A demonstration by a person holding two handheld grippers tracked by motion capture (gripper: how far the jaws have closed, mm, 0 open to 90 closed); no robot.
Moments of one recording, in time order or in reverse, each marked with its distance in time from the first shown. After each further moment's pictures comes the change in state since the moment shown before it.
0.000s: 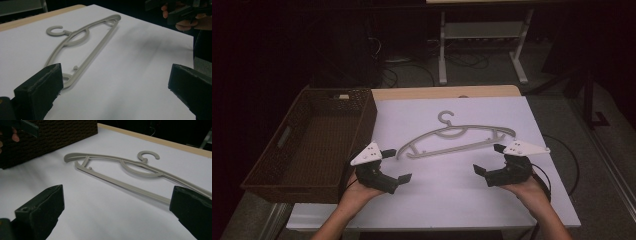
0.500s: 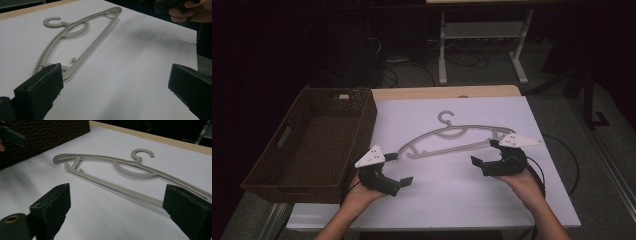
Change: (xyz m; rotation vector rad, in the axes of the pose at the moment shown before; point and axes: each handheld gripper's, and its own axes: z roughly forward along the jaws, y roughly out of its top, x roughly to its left) left arm 0.002 -0.009 0.006 0.025 -0.002 -0.011; right arm -0.013 0.007 0.018 0.023 -0.026 0.035
